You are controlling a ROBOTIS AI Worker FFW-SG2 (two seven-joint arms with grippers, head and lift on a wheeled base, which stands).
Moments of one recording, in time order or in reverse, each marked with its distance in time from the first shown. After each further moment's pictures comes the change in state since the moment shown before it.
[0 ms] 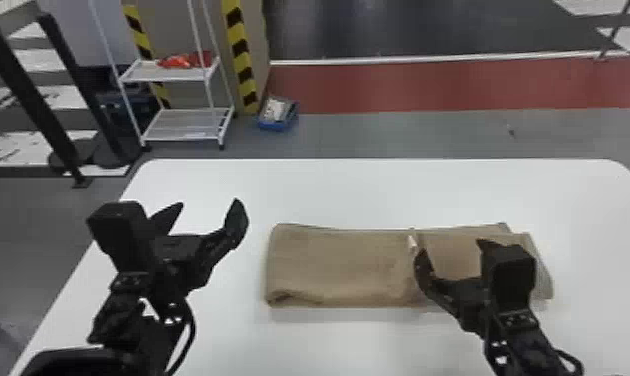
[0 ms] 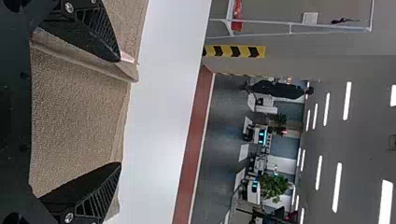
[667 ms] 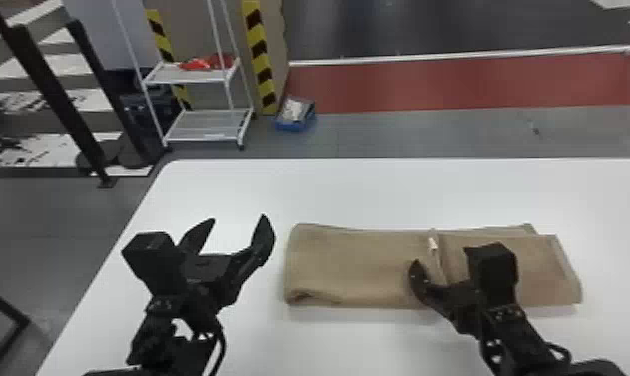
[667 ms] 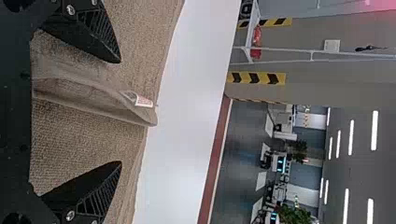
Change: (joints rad) left arm 0.034 0.000 -0.008 0.132 0.056 -0.192 -0.043; right arm -0.098 0.000 0.057 0.148 -0.005 0.035 0.043
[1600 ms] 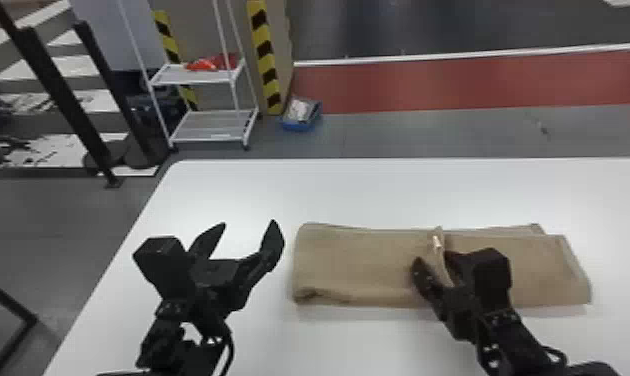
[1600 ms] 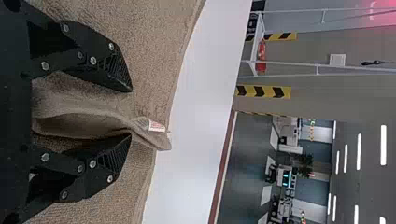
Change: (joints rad) left arm 0.008 0.000 -0.004 0.012 0.011 -0.001 -0.017; right arm -0.009 0.000 0.023 0.034 -0.003 -0.001 0.026
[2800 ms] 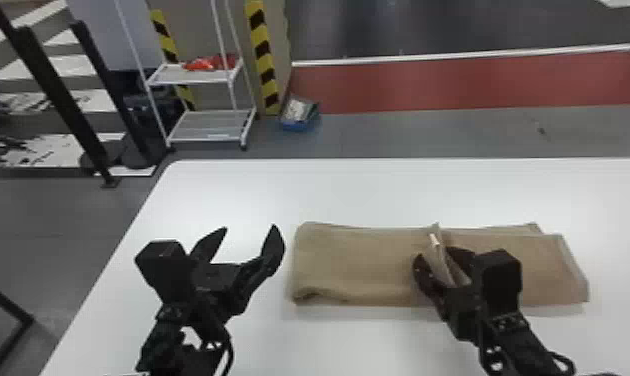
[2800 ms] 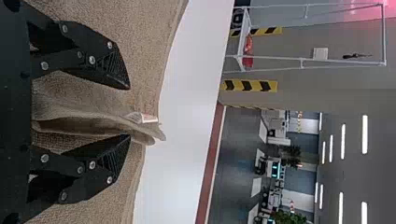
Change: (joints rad) left arm 0.006 0.000 -0.005 0.009 -0.006 0.002 -0.006; right arm 0.052 0.000 -0.011 -0.077 -0.016 -0.026 -0.019
